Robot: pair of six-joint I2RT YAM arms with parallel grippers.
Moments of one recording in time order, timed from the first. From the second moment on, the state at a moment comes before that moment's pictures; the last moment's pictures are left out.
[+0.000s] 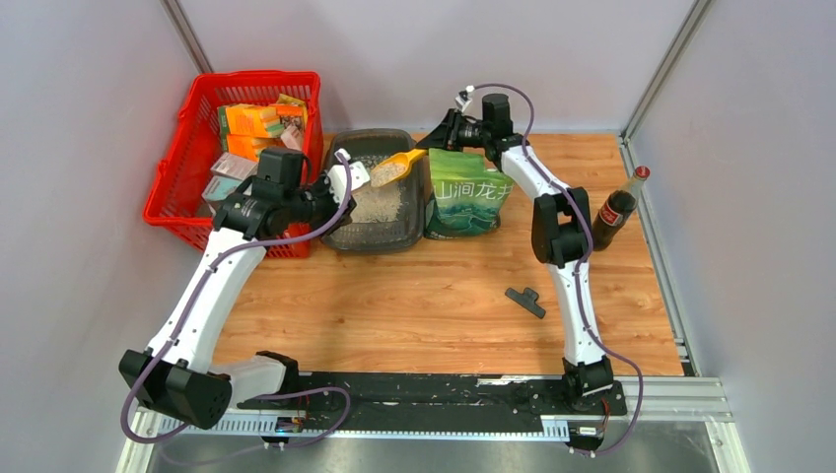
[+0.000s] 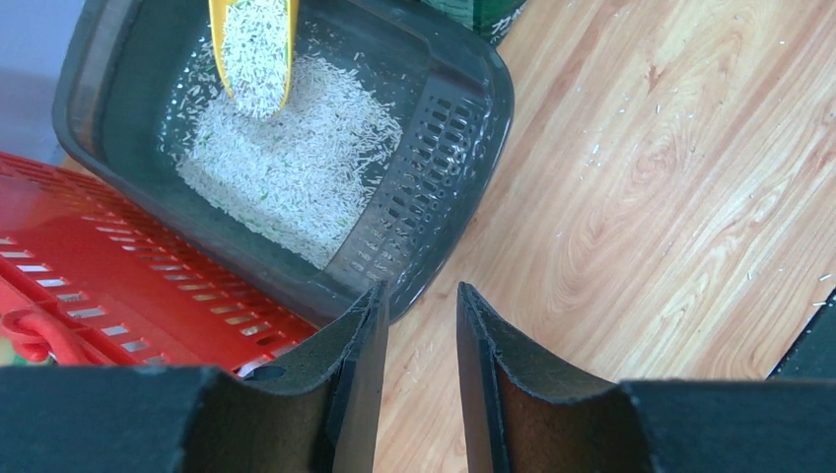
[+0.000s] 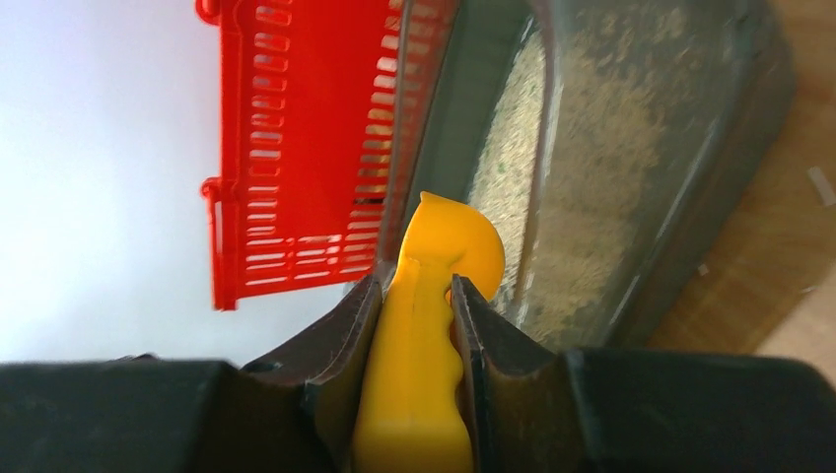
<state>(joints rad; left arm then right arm) -0.29 1.20 1.33 -0.86 0.43 0.64 0.28 2.51 2.22 -0.05 -0.97 0.96</state>
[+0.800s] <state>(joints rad) -0.29 1.21 1.36 -0.74 0.63 0.59 0.49 2.20 2.12 -0.24 -0.54 0.04</state>
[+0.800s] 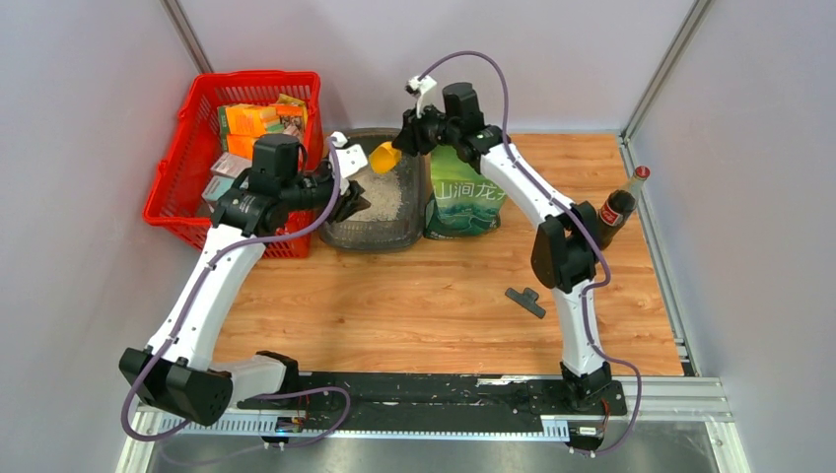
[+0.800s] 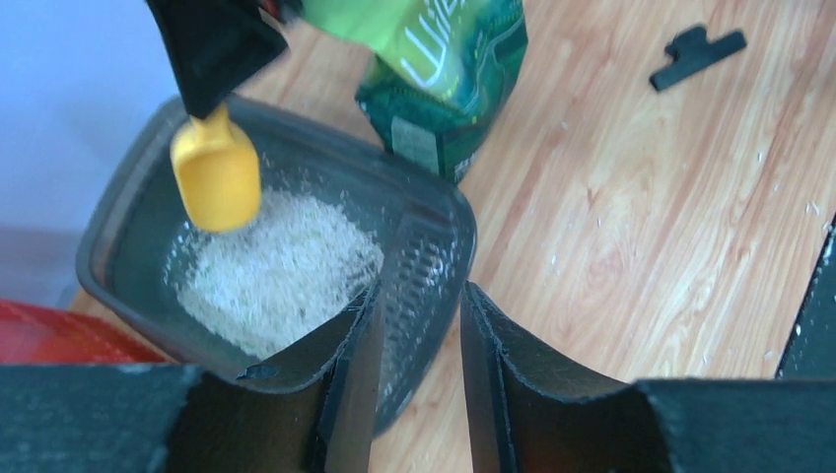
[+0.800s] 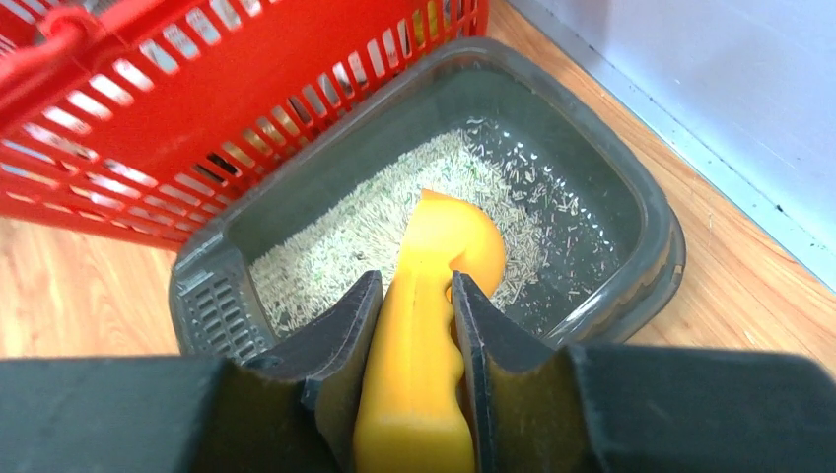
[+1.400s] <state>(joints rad) -0.36 1.72 1.72 -0.36 0.75 0.24 0.22 1.93 2.19 -0.31 -0.42 0.06</state>
